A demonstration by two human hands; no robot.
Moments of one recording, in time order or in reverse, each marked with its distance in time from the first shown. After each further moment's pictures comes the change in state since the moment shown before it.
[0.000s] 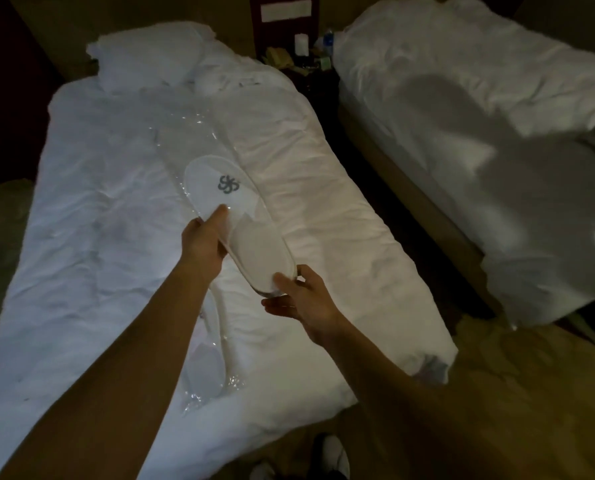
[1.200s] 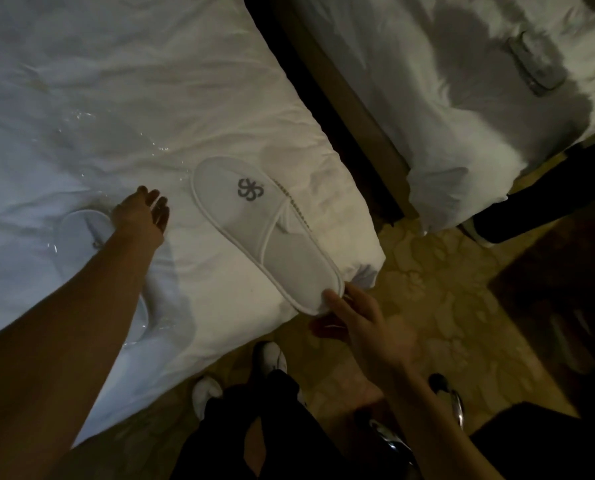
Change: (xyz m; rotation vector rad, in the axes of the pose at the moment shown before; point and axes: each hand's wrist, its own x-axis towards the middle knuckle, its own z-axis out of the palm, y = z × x) left_hand 0.066 -0.137 -0.039 -0.033 0.157 -0.357; right_hand -0.122 0.072 -0.122 -0.037 0.354 0.085
